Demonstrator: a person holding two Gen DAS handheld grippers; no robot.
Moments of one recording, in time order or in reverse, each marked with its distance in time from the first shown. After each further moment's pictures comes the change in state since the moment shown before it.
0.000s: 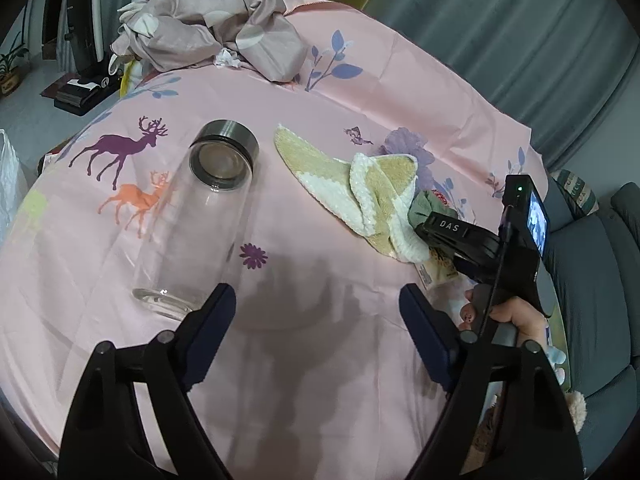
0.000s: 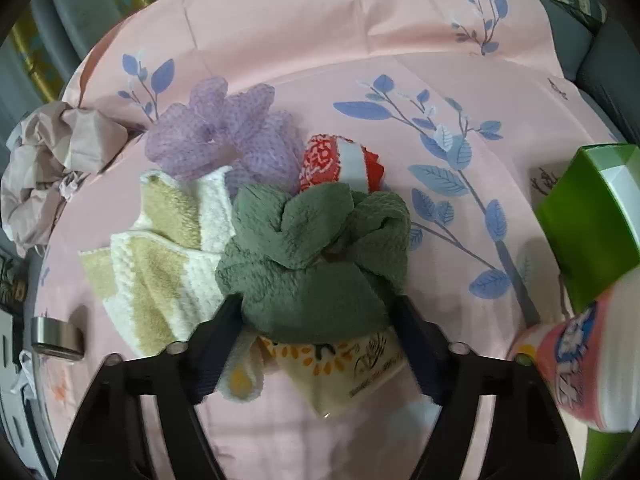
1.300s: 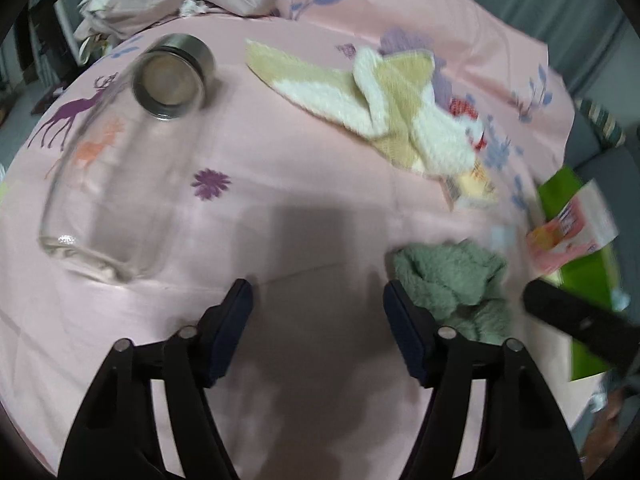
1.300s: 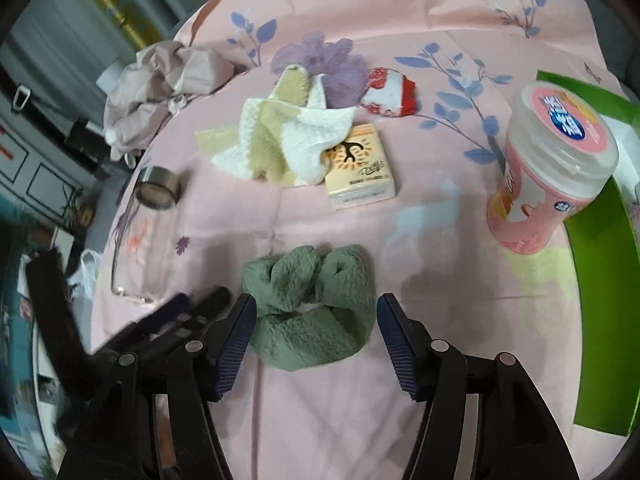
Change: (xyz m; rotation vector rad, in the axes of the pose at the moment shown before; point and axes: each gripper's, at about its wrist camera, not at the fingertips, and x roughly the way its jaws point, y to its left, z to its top) left arm 0.075 -0.025 -0.045 0.162 0.142 0.124; right arm -0.091 -0.022 -0.090 -0.156 0.117 0.272
